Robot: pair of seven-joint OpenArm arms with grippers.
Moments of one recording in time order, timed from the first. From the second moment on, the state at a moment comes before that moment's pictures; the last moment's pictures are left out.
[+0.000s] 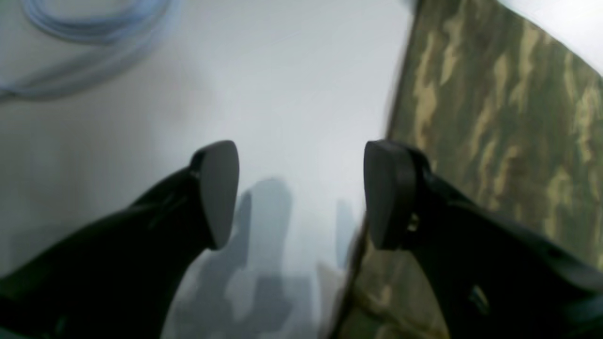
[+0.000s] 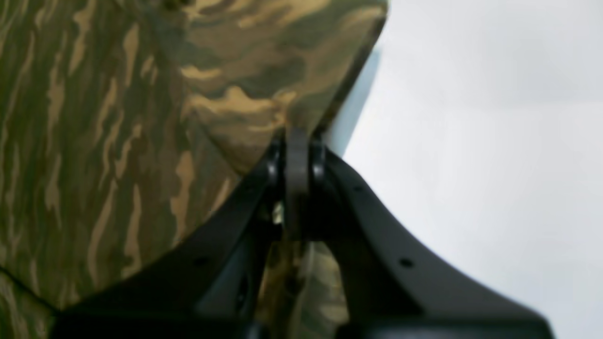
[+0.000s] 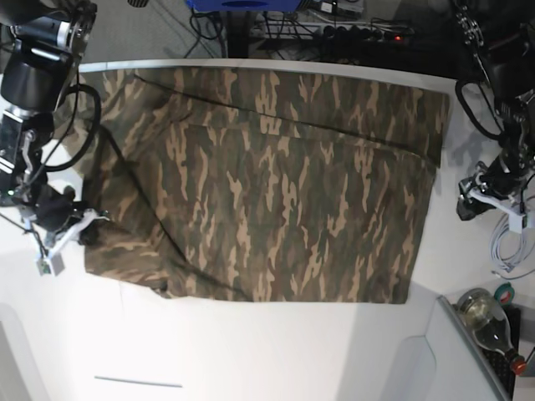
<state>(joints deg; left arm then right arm) -7.7 -26.4 -26.8 50.9 -23.4 -28.3 27.4 10.0 9.4 22.8 66.8 10.9 32.9 -40.5</state>
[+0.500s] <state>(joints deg) -21.1 -22.8 -18.3 31.8 -24.1 -28.8 26.4 8.8 8.7 23.0 68.7 10.8 32.9 -41.4</state>
